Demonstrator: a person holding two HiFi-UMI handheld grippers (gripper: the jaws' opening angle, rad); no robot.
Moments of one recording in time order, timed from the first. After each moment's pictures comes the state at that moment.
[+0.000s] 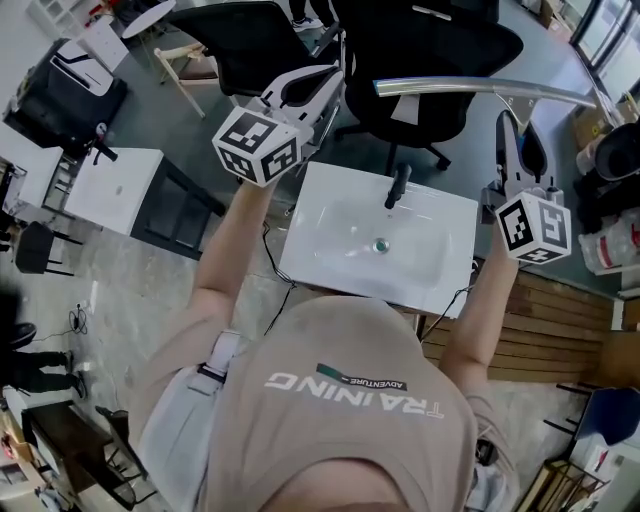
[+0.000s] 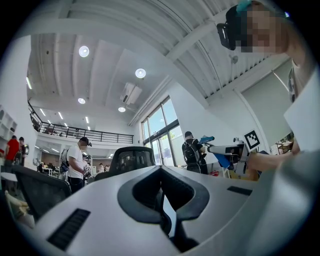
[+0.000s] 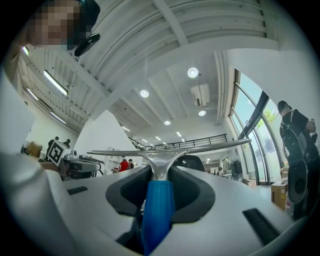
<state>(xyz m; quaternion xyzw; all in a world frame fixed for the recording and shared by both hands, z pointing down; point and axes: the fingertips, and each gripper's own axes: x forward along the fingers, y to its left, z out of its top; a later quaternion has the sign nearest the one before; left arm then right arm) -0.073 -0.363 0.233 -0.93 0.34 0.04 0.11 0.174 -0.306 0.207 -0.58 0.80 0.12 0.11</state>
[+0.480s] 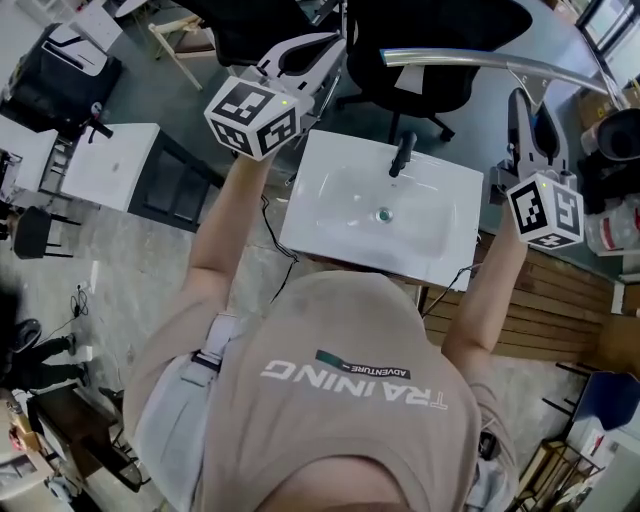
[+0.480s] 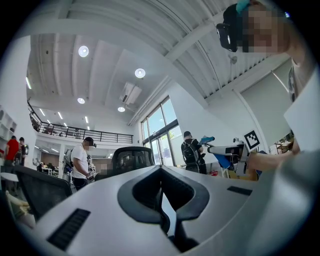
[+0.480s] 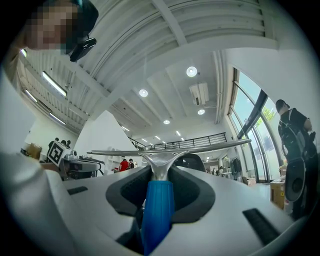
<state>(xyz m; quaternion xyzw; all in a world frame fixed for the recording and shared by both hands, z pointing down) -0.079 -0.349 0.231 -0.94 0.33 0.04 0.11 0.169 -0.291 0.206 -0.58 0.80 0.11 0.11</state>
